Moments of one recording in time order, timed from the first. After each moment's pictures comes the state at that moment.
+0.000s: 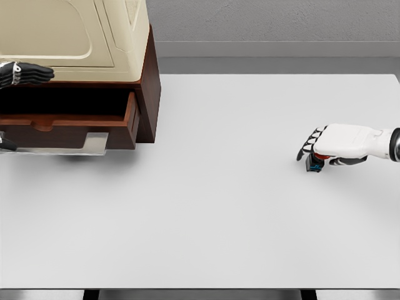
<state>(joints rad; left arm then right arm) -0.59 1.46 -0.63 -1.76 0.84 -0.29 -0.61 -0.54 -0.95 0.59 -1.53 0.48 -0.61 0.61</state>
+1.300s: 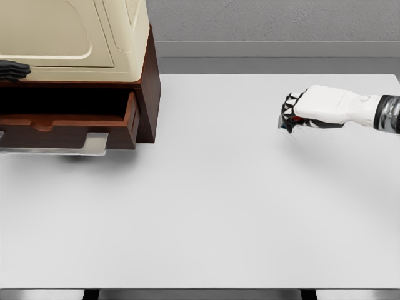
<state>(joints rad) -0.59 1.45 -0.66 -1.60 0.81 -0.33 -0.61 -0.65 -0.78 0.50 -1.49 0.44 -0.61 0.61</state>
